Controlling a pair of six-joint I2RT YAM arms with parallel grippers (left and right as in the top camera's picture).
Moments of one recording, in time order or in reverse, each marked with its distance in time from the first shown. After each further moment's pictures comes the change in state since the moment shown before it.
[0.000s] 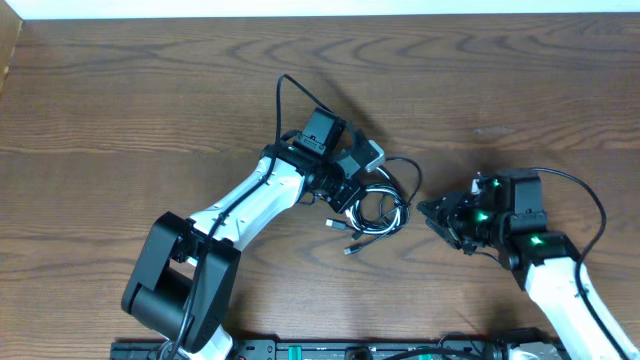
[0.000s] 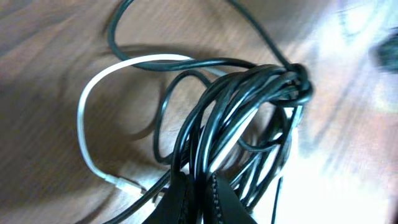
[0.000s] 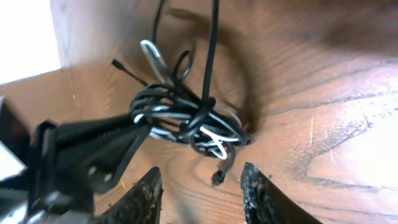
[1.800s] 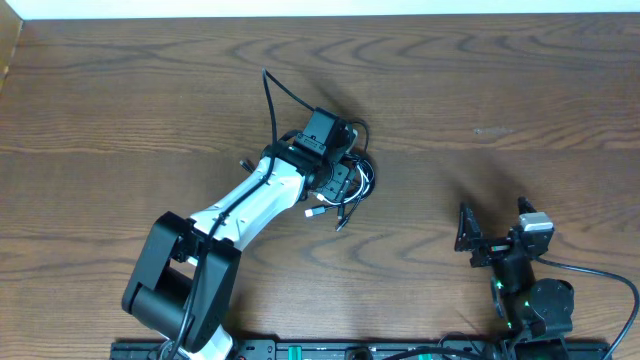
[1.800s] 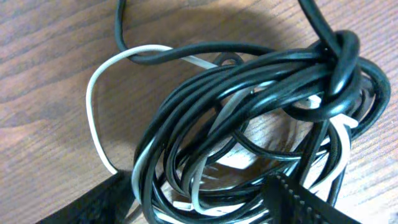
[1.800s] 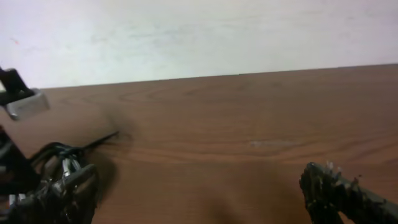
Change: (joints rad) left arm -0.001 0.002 0.000 0.010 -0.462 -0.283; right arm 0.000 -1.111 -0.522 0.293 0.563 -0.871
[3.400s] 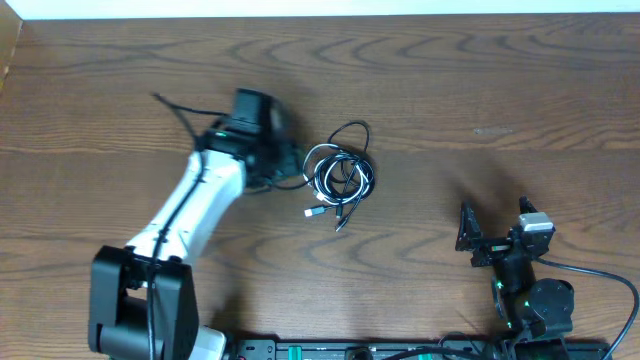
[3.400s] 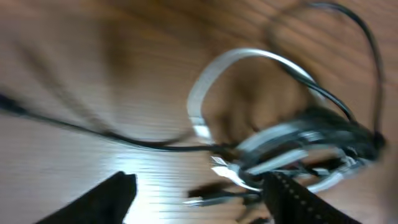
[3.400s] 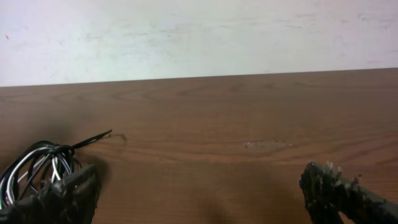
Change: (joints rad) left arm 0.238 -0.138 0.000 -0.156 0.171 -0.496; right arm 0.000 0.000 0.000 -0.002 0.024 -0.052
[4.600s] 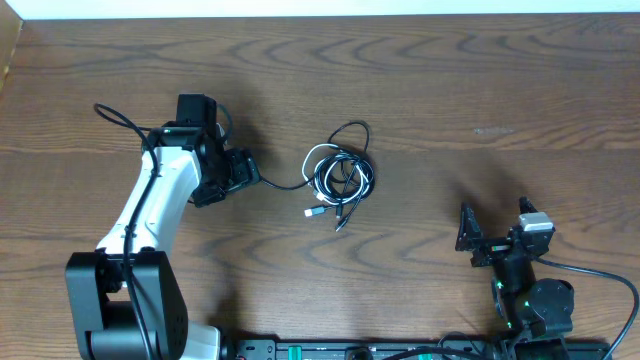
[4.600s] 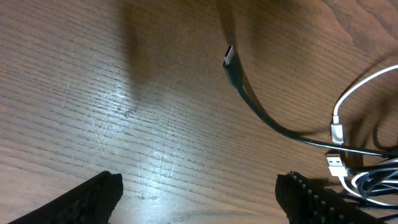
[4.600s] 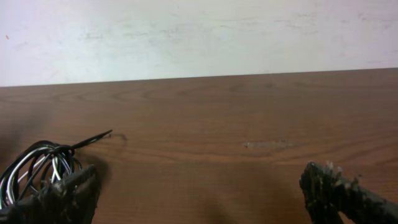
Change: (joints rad) left arm 0.281 0.000 0.000 -0.224 -0.071 0.104; right arm 0.000 0.000 0.000 0.000 0.000 0.000
